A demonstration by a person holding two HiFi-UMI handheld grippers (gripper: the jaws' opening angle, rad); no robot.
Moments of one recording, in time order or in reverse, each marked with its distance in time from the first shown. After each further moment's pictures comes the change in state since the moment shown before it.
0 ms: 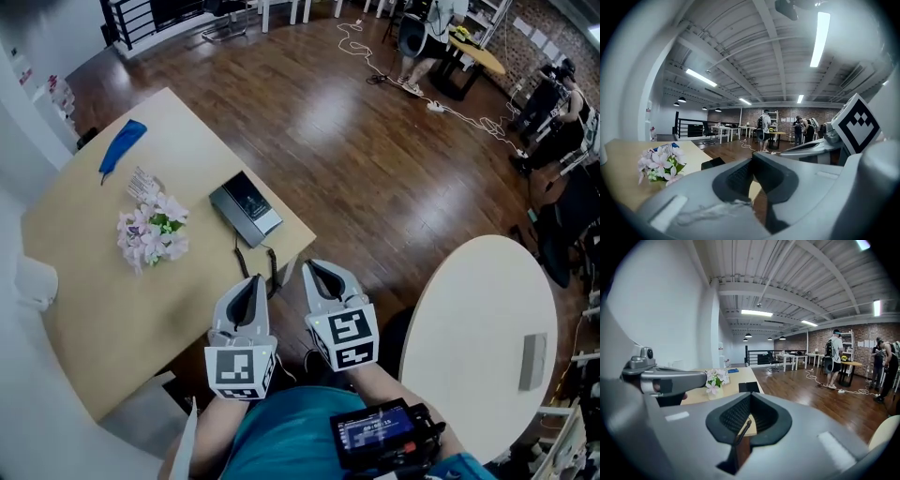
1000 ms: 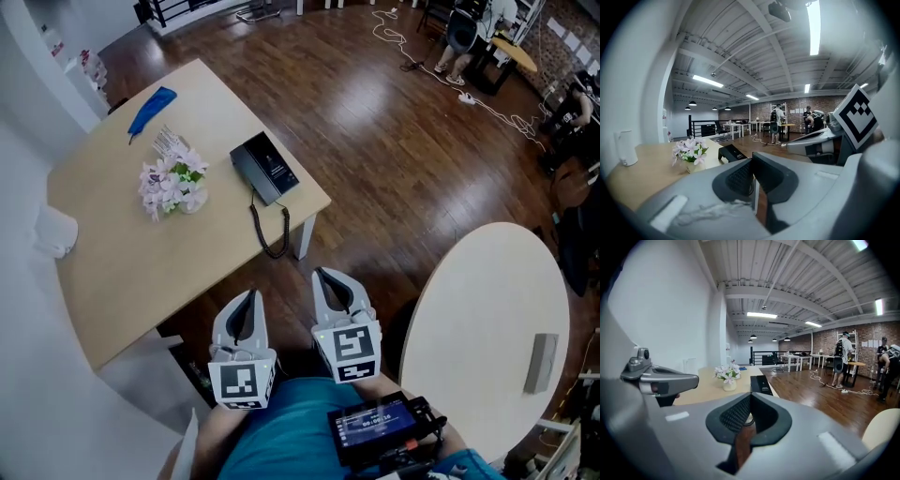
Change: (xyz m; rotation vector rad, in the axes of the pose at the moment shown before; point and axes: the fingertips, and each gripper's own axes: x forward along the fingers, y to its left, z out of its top) left arm -0.113 -0.034 -0.049 0.060 0.088 0.159; right arm -0.083 0.047 -0.053 -0.020 -0.008 0.065
